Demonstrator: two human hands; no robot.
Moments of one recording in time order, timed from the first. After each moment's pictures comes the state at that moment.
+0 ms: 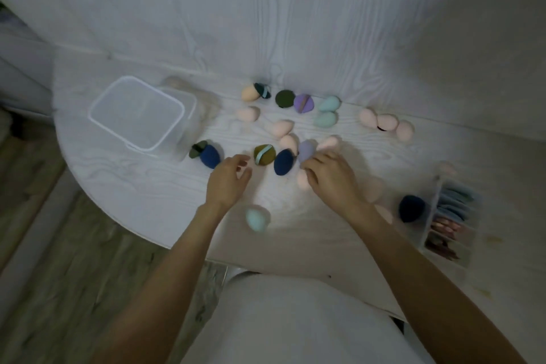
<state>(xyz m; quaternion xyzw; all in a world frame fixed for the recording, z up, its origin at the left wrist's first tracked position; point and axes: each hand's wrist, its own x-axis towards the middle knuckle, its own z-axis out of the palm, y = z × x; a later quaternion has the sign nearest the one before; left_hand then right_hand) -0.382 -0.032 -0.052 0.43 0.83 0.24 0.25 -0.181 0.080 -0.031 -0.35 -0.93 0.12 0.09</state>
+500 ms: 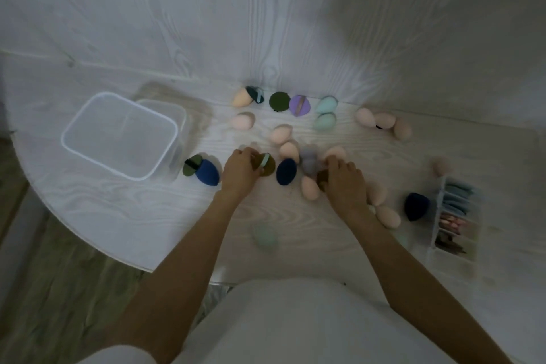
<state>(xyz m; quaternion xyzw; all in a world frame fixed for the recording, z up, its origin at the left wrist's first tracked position) -0.409 0.034 -0.084 0.47 0.81 0.18 0.29 -0.189 0.086 -0.072 -0.56 -0.83 0.06 -0.02</state>
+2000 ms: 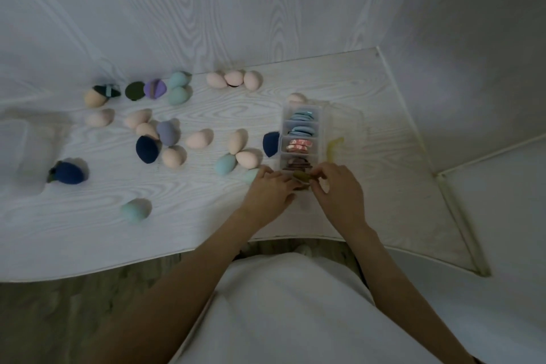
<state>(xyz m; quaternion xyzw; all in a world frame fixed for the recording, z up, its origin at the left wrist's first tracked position) -0.063 -0.010 -0.042 0.86 0.50 0.08 0.10 0.100 -0.015 -0.023 -0.62 -0.73 0.17 0.22</state>
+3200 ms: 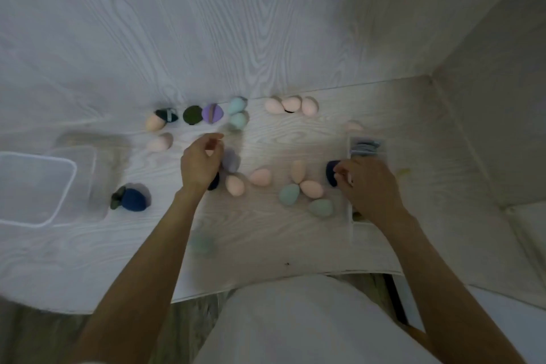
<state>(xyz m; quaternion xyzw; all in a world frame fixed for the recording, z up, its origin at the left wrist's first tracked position) -0.320 0.074 -0.039 0.52 0.76 0.32 0.22 -0.002 0.056 0.012 -0.58 -0.80 0.08 0.11</state>
